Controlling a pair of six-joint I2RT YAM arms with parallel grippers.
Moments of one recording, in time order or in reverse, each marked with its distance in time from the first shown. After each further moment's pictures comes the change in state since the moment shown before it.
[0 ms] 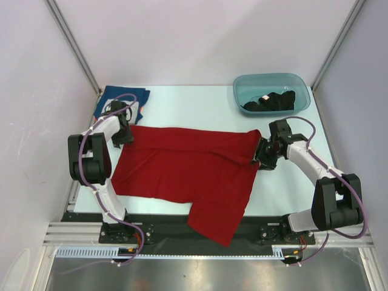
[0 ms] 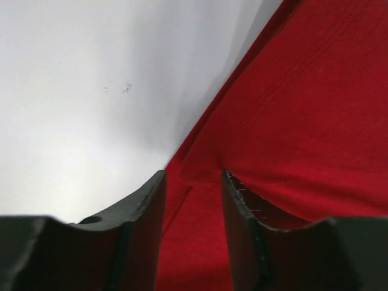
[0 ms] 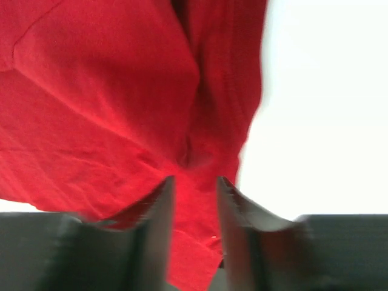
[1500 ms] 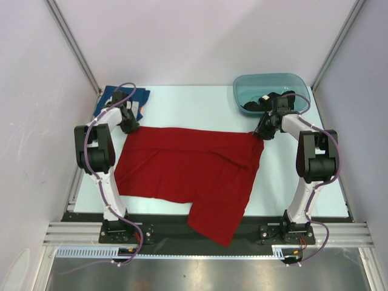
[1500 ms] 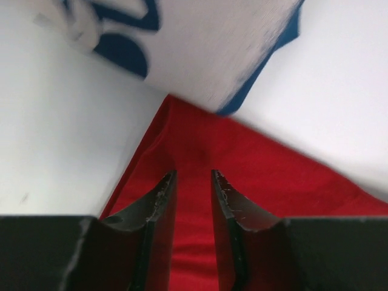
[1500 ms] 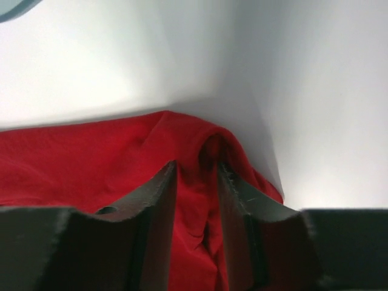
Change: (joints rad) left arm 0.006 0.206 0.248 0.084 0.245 -0.060; right arm -0.137 0.521 0.404 0.256 0.000 -0.069
